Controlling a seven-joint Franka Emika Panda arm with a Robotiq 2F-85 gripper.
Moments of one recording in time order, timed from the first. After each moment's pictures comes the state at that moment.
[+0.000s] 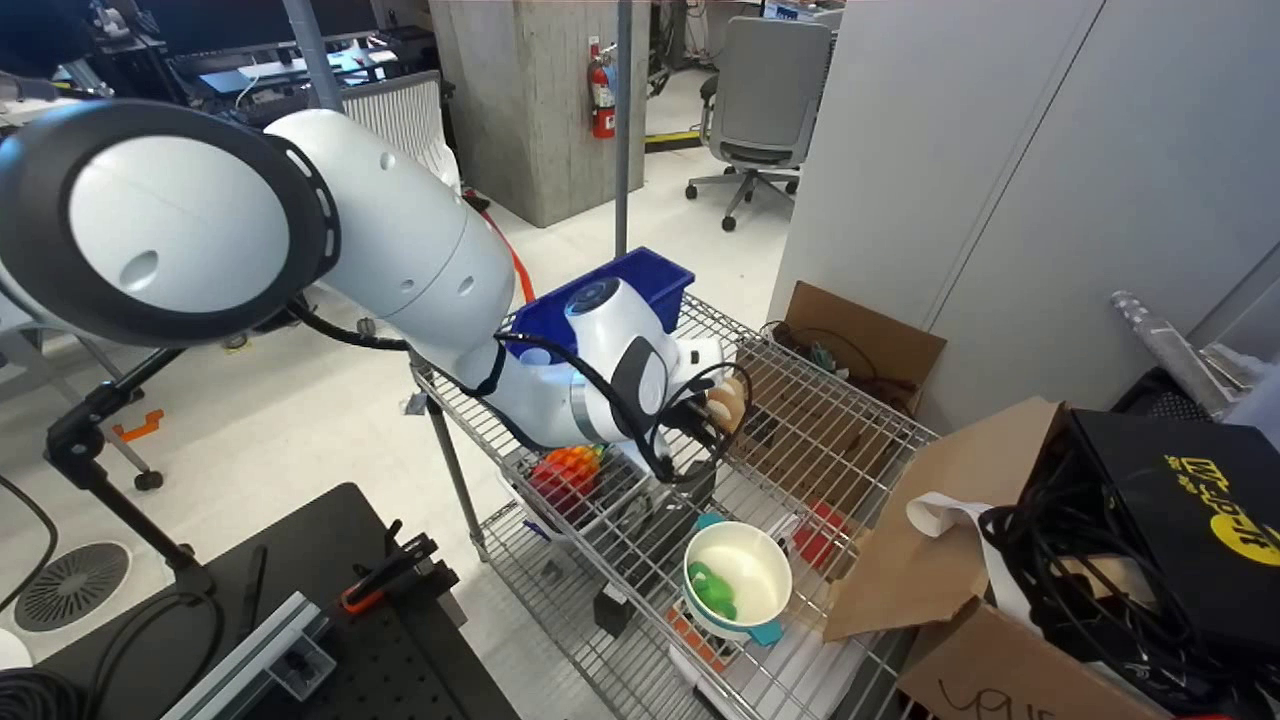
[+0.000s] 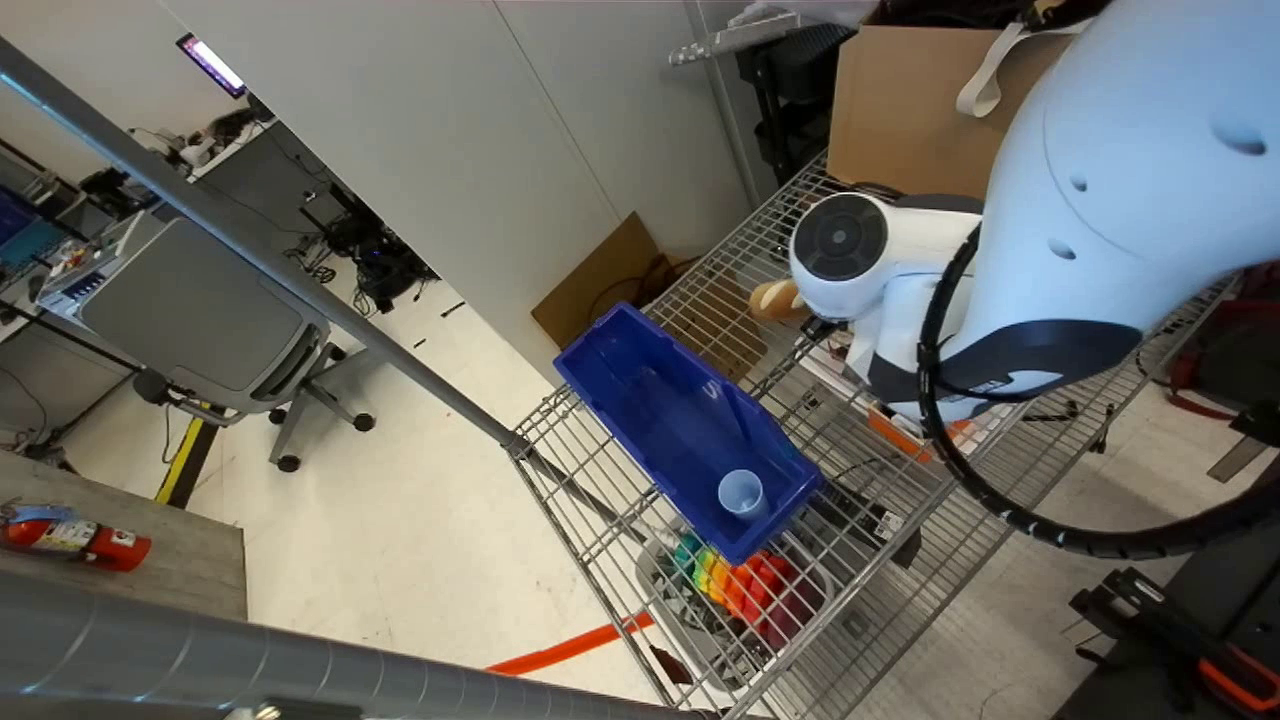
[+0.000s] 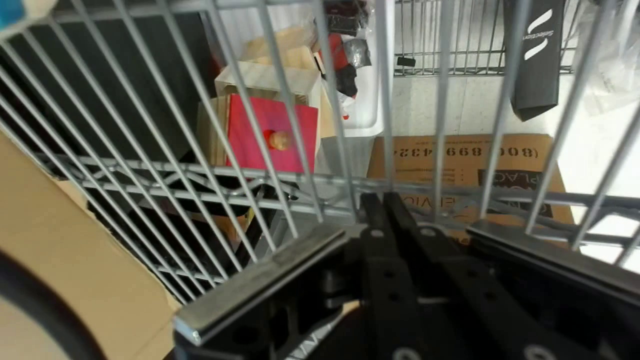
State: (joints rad) arm 0.49 1.07 -0.47 -1.61 -0.27 2.98 0.63
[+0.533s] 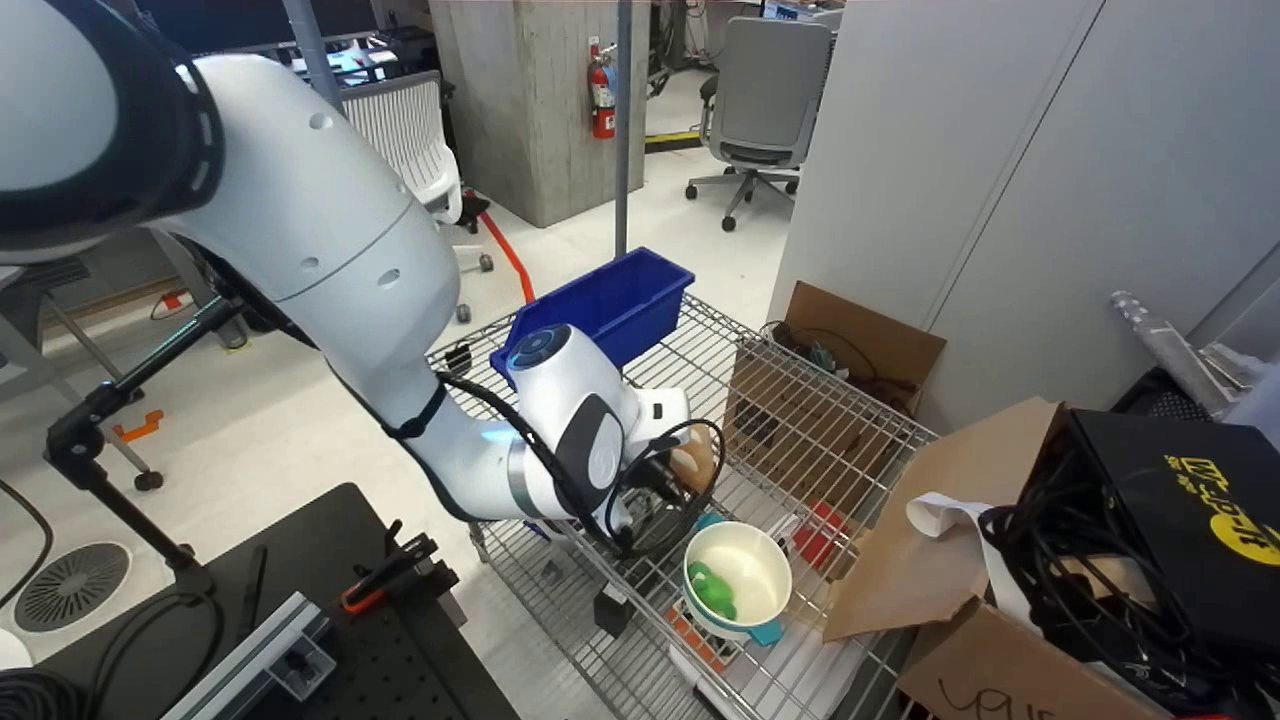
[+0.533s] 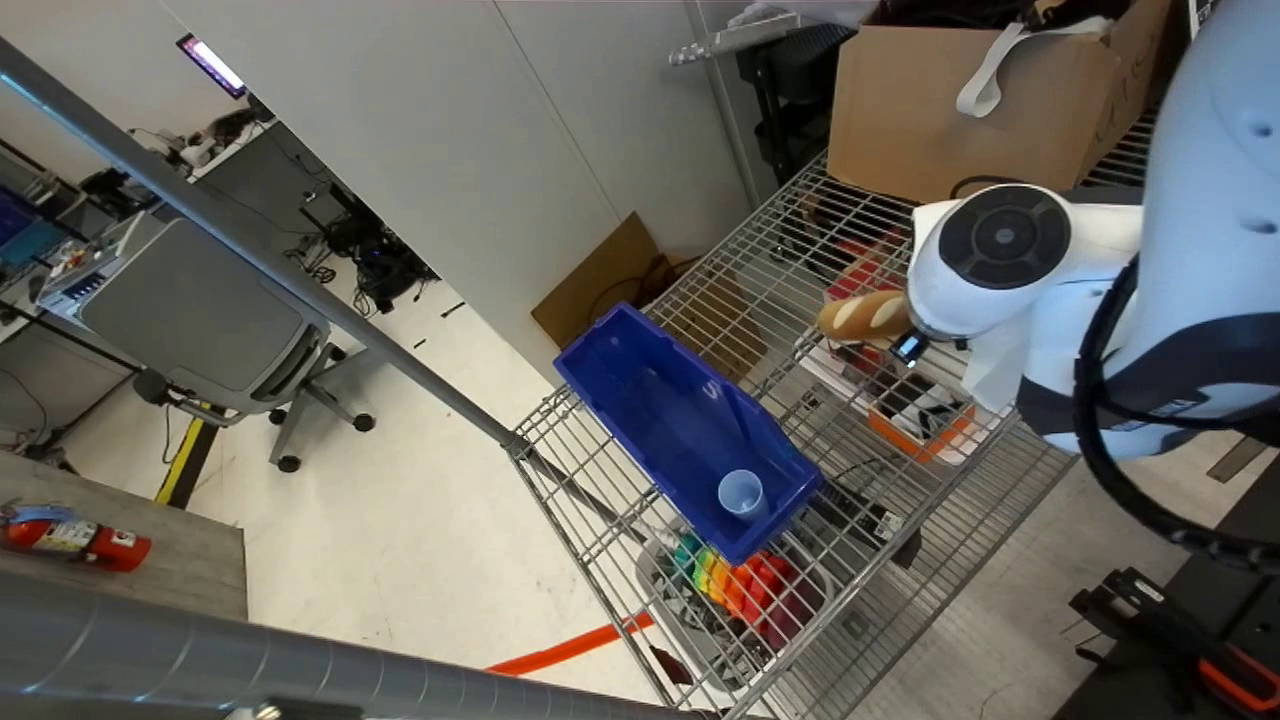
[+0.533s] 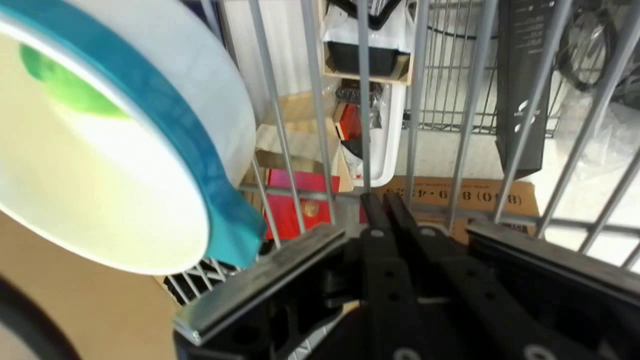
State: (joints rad) arm 0.59 0.89 -0.56 -2.07 -0.32 3.22 0.60
